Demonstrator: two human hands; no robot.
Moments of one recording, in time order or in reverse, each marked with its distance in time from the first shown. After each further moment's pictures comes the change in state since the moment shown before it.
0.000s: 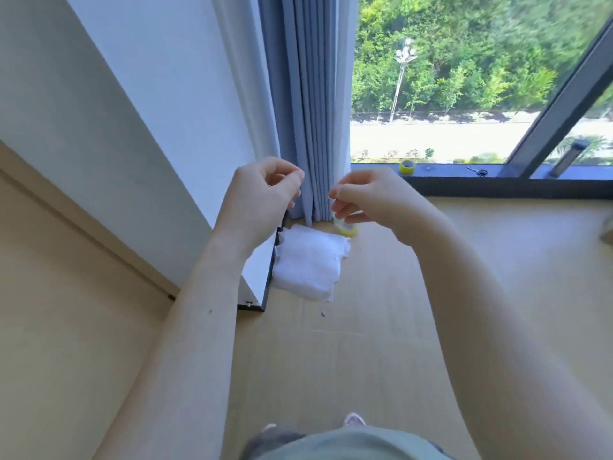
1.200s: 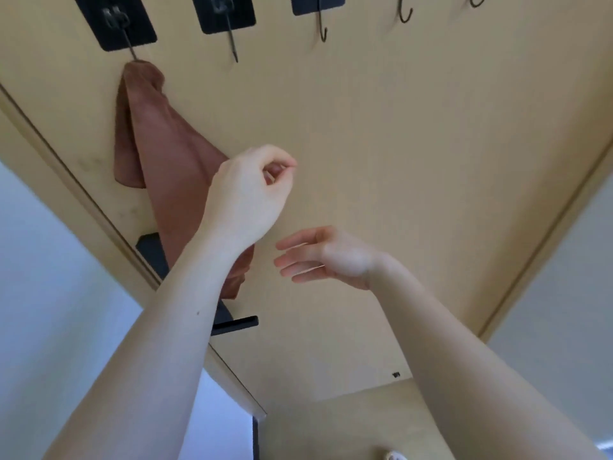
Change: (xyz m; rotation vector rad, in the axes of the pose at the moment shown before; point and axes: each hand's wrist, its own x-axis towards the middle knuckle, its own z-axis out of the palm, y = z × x) left_hand -0.380 -0.127 -0.571 0.791 1.162 -0.328; right_hand -0.210 -0.239 0.689 -0.109 -1.638 -0.276
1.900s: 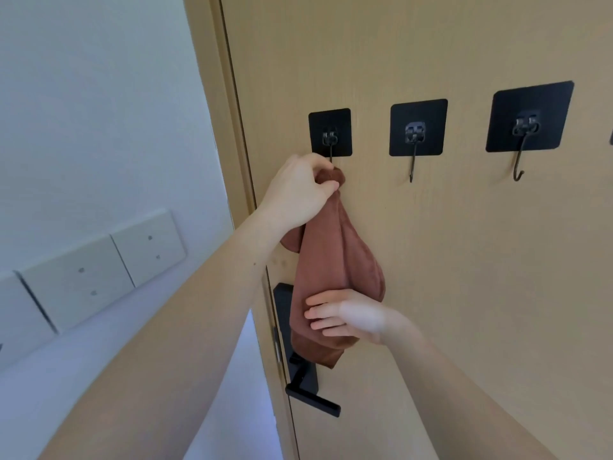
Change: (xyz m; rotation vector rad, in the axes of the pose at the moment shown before) left_hand 0.092 -0.047 -0.114 0.271 0.220 -0.335; right_hand 0.154 -0.049 0.063 -0.235 -0.484 0.013
